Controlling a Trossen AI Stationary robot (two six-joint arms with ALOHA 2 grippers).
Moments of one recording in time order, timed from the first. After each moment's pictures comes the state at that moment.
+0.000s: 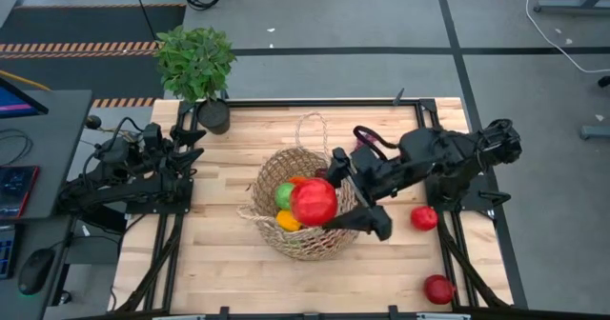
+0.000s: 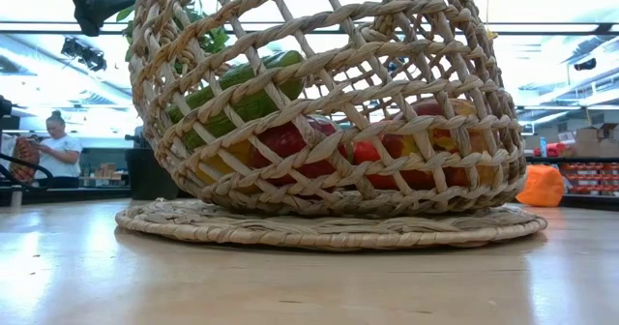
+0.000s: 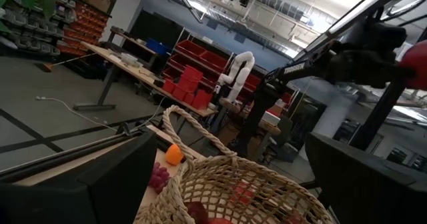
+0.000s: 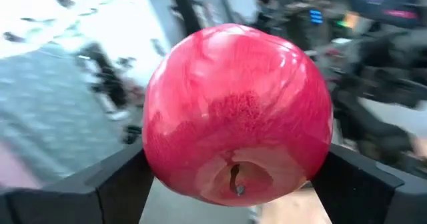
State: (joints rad) left arm 0.18 0.01 0.45 -0.21 -0.13 -0.49; right arm 0.39 1.55 1.88 -0.32 -0.01 0.40
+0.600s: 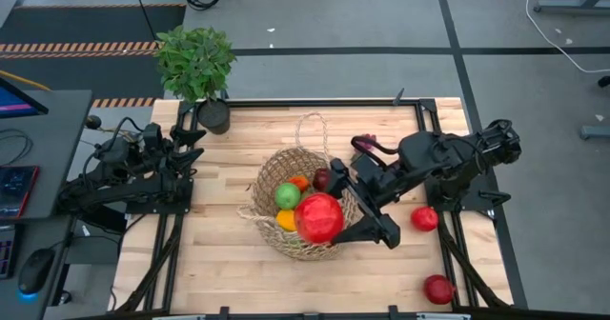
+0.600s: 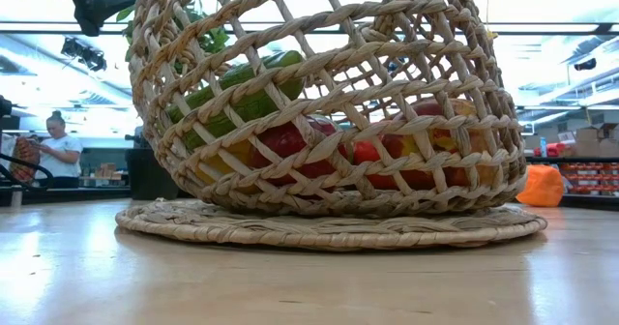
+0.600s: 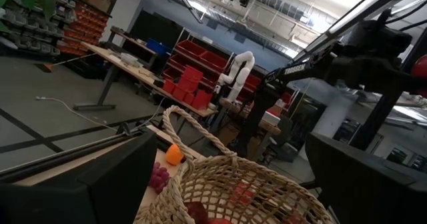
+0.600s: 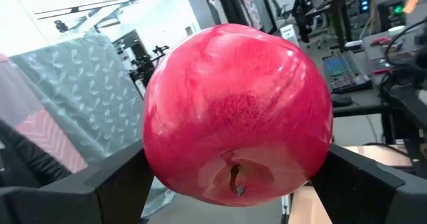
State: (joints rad) left arm 0.18 0.01 0.45 -0.21 -0.13 -0.49; right arm 0.40 1.55 1.86 -0.30 -0.13 0.40
